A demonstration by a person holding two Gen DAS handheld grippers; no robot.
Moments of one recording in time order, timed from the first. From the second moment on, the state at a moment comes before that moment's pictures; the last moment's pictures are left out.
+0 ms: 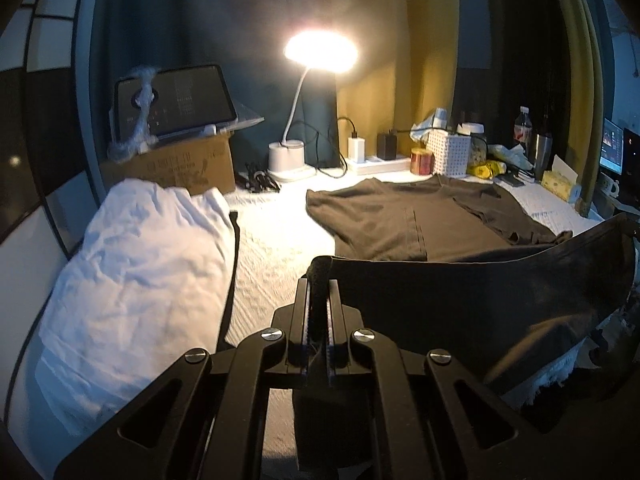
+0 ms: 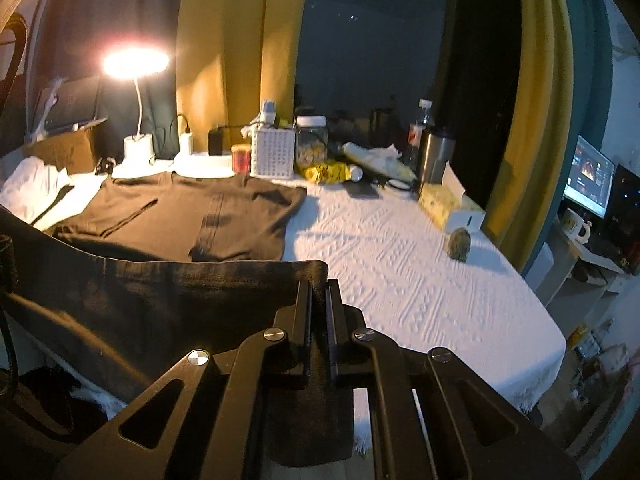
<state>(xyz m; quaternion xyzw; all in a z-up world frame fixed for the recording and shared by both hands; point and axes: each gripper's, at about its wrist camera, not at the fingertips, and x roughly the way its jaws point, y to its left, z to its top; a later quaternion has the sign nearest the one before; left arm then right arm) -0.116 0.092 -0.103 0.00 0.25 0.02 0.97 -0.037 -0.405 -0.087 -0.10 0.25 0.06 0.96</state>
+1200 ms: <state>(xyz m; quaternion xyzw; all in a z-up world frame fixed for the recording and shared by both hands) -0.037 0.107 -0.051 0.01 0.19 0.04 0.98 0.051 -0.399 -0.036 -0.08 0.21 0.07 0.97</state>
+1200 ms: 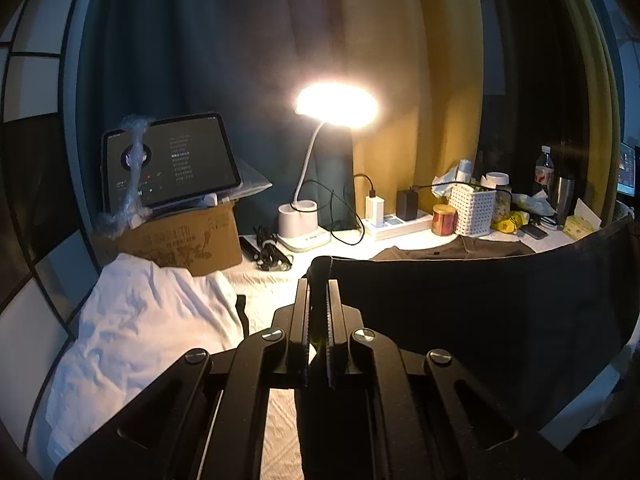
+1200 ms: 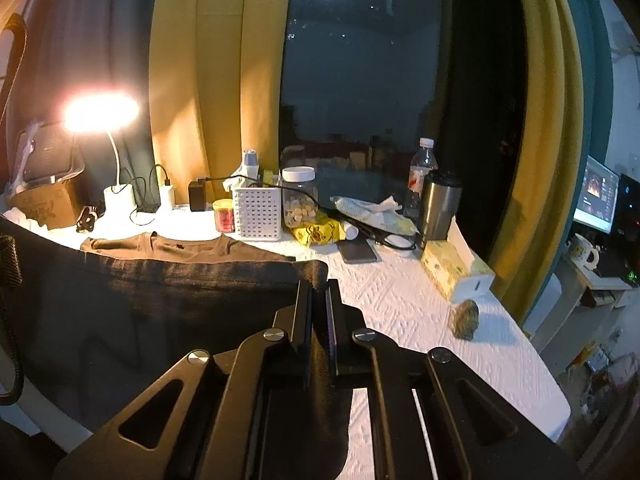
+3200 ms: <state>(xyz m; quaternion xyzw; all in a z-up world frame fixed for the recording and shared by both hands) 0.240 0.144 -0.092 0.01 0.31 0.07 0.95 0.359 -0.340 -0.095 -0.08 0.31 0.08 0.95</state>
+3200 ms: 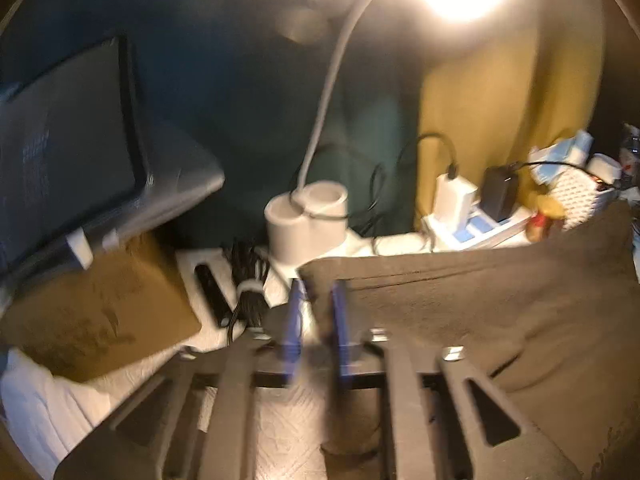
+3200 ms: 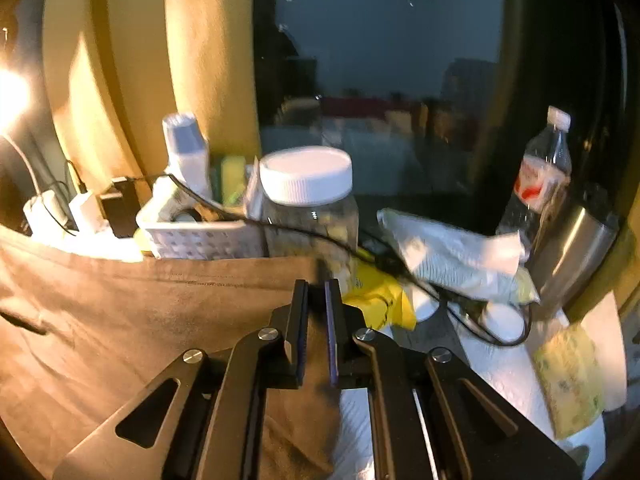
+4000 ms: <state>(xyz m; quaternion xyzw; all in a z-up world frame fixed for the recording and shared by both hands) 0.095 0.148 -0.142 -0.09 0.38 0.06 0.92 0.193 -0.413 -0.147 0.00 0.41 0.07 0.91</state>
